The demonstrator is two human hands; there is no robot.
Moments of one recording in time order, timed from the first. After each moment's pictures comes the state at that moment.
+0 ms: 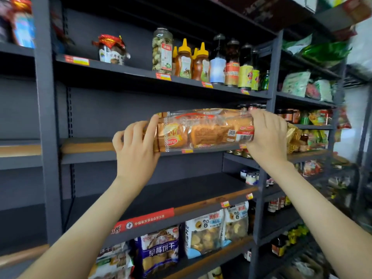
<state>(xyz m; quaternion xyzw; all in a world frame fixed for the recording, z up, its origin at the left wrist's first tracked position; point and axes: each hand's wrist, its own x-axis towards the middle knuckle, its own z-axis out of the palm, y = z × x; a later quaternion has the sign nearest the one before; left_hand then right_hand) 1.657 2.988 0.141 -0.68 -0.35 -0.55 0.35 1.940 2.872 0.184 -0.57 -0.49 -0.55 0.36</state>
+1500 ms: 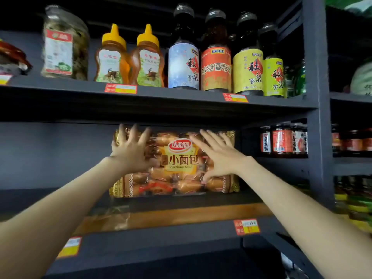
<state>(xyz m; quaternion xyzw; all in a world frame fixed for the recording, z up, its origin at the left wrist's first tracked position) 1.953 3.264 0.264 -0.72 -0.59 -0.26 0.24 2.231 3.254 0.264 -0.51 -0.78 -0.35 0.11</state>
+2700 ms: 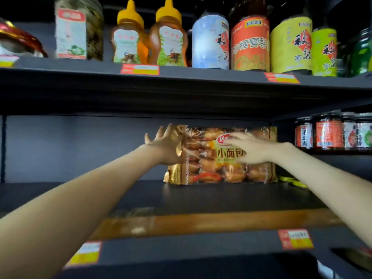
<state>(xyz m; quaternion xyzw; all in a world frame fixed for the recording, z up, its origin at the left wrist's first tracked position) 1.978 3.296 0.277 -0.76 -0.60 -0.12 0.20 2.239 3.293 0.289 -0.57 -0.77 -0.22 0.18</state>
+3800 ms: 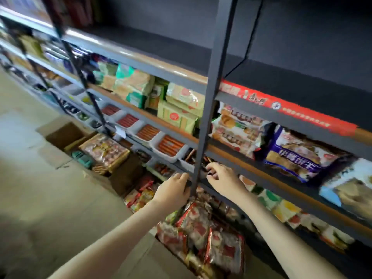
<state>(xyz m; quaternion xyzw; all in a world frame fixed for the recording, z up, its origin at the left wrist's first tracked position) 1.579 2.840 -0.238 -0.56 -0.80 -0.13 -0.17 1.718 2.964 -0.206 -0.38 -0.87 0.29 0.03</state>
